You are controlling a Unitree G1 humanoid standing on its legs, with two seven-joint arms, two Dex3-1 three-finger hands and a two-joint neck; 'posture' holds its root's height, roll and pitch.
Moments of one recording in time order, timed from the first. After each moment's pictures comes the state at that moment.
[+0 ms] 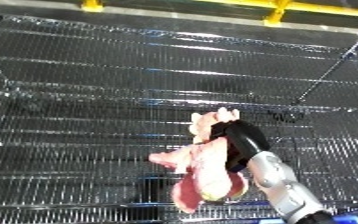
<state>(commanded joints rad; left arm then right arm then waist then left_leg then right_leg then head) 0.15 0.41 -0.17 0.12 -0.55 -0.16 0.20 -0.77 -0.84 0.40 0.62 -0.02 -0.04 -0.18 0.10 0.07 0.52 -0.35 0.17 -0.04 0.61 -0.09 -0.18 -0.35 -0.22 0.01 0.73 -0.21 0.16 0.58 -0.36</state>
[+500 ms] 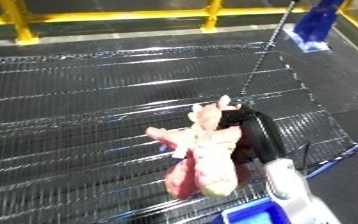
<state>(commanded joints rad) 0.15 0.36 -0.16 0.11 -0.52 -0.14 0.19 -0.30 -0.84 -0.12 0.18 -0.03 -0.08 -0.32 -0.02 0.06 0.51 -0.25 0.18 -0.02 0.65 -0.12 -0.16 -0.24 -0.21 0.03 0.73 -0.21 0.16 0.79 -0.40</state>
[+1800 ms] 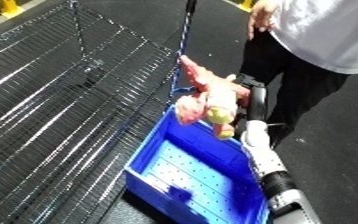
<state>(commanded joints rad) 0.16 0.33 -0.20 0.17 -0.55 -0.16 0.21 0.15 -0.75 -0.76 0.42 0.32 -0.23 -0.51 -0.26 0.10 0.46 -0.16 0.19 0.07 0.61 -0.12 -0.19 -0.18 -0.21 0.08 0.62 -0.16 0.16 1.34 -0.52</state>
